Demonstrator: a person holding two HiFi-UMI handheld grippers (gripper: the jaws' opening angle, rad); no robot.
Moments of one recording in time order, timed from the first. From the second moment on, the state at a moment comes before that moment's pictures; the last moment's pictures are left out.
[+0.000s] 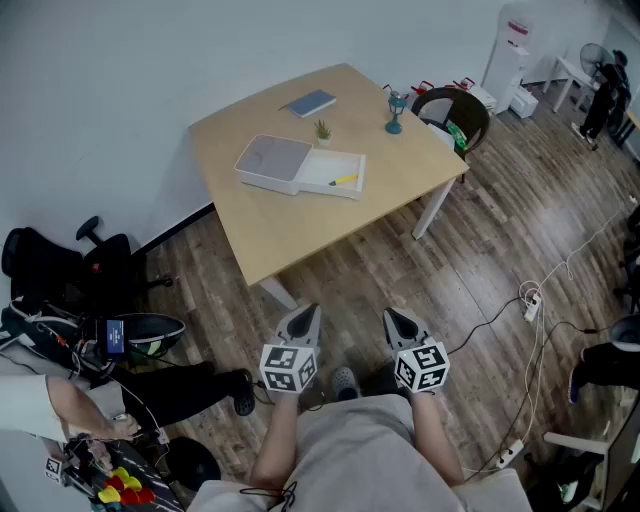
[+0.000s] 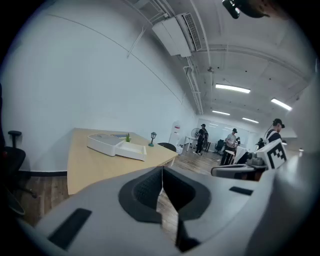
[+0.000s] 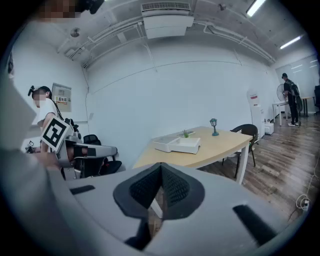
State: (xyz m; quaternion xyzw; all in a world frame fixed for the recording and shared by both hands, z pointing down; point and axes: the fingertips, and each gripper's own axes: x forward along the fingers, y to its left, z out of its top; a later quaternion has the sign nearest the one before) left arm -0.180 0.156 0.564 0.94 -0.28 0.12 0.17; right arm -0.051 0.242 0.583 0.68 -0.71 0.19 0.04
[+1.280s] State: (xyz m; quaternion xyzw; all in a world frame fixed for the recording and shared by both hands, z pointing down) left arm -0.196 0.117 0.557 0.93 -0.30 0.10 0.17; right arm -0.055 0.210 0.592 0.67 -0.70 0.23 0.01
